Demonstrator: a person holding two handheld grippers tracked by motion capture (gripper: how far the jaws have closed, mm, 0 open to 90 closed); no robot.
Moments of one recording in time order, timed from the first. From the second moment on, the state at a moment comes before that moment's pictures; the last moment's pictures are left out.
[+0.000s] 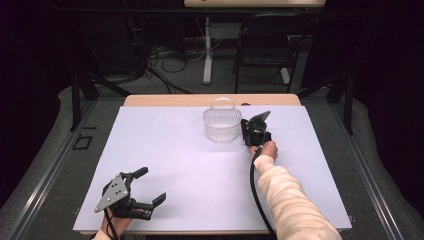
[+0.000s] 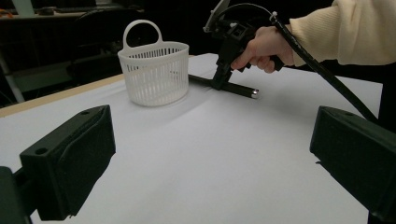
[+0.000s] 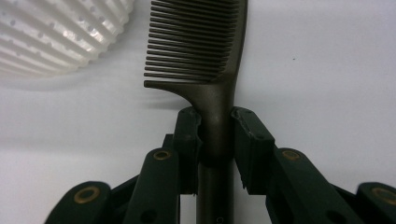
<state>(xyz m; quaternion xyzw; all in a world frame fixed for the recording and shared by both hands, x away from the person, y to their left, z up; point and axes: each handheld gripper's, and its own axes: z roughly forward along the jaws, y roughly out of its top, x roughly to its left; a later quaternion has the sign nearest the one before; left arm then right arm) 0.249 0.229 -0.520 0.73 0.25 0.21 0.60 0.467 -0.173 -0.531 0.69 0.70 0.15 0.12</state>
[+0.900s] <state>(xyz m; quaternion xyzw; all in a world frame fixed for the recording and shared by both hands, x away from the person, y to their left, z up) 0.252 0.231 -0.523 0.73 0.26 0.21 0.60 0.453 -0.207 -0.511 0.65 0.71 0.22 0.14</state>
